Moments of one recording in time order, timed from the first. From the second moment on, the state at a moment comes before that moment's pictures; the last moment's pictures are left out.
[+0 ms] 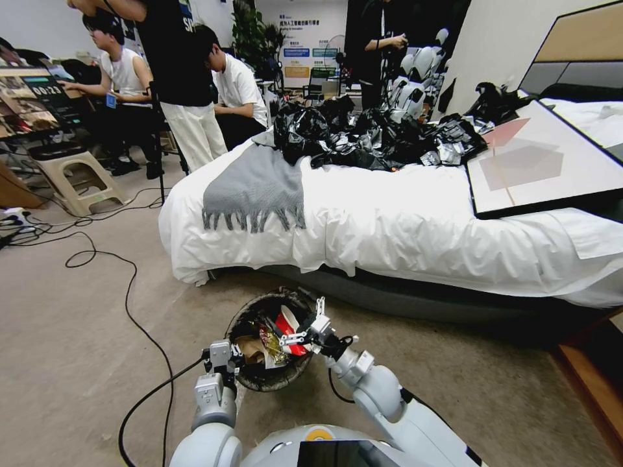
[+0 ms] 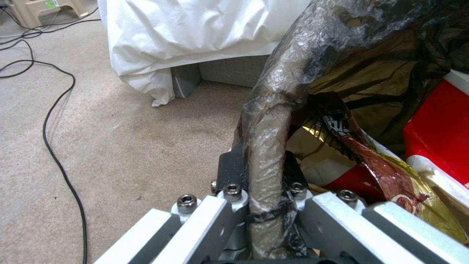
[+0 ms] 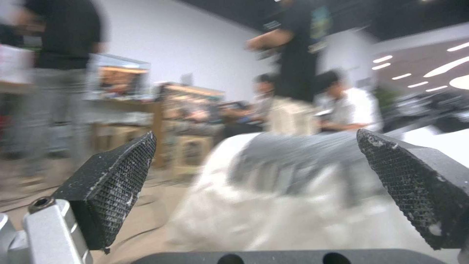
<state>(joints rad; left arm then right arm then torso) 1.85 -1.52 -0.43 -2.34 -0.01 0.35 -0.31 -1.33 1.19 0.00 2.15 0.11 0.27 -0.09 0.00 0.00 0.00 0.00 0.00</state>
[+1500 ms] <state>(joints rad) 1.85 -1.52 -0.46 -2.39 -0.05 0.35 -0.32 -1.55 1.32 0.26 2.16 0.04 0.25 0.16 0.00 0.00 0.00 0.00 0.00</state>
